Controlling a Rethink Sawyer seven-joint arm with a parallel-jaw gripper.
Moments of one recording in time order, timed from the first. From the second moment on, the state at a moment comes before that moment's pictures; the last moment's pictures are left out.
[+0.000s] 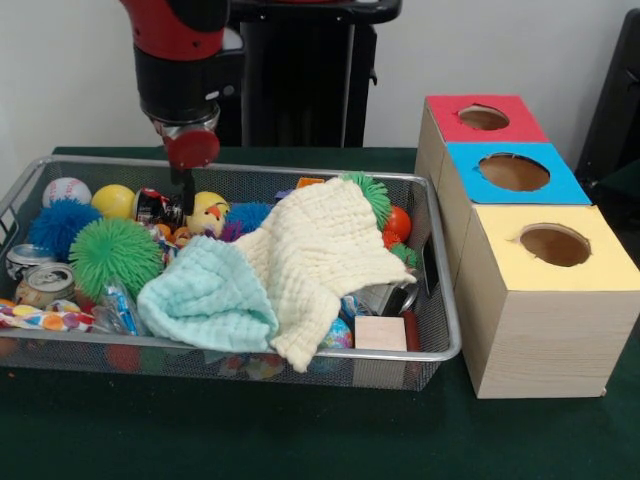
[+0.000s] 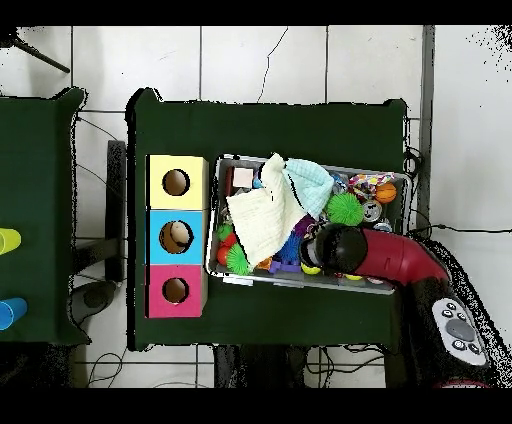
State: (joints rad) arm -0.53 -0.61 0.04 1.66 -0.33 0.62 2.70
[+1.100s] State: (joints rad) arm -0.57 -0.63 0.14 1.80 -0.30 0.53 2.70
